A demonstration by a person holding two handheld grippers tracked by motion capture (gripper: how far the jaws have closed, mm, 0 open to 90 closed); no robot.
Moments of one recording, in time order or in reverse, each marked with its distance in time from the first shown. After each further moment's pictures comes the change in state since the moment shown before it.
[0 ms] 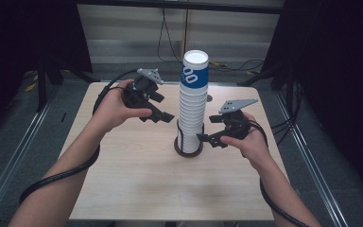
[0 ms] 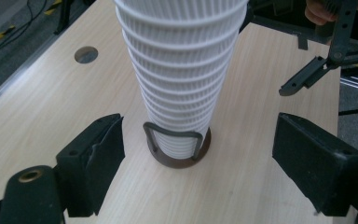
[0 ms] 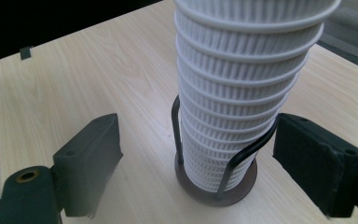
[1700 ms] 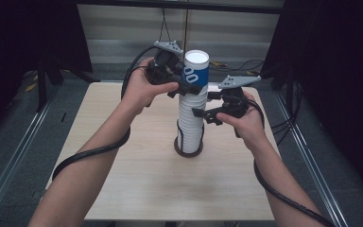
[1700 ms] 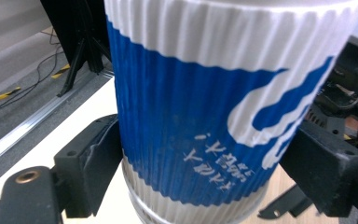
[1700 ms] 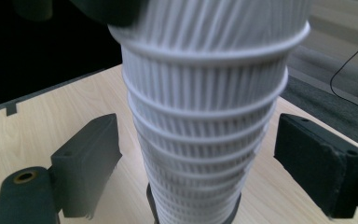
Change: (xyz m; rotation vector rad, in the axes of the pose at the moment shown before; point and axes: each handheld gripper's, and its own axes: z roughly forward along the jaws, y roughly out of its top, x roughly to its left) left arm 0.010 0.062 0.017 -0.274 -0.001 -0.057; right arm -0.012 0.054 -0.004 -0.141 -0.054 -0.002
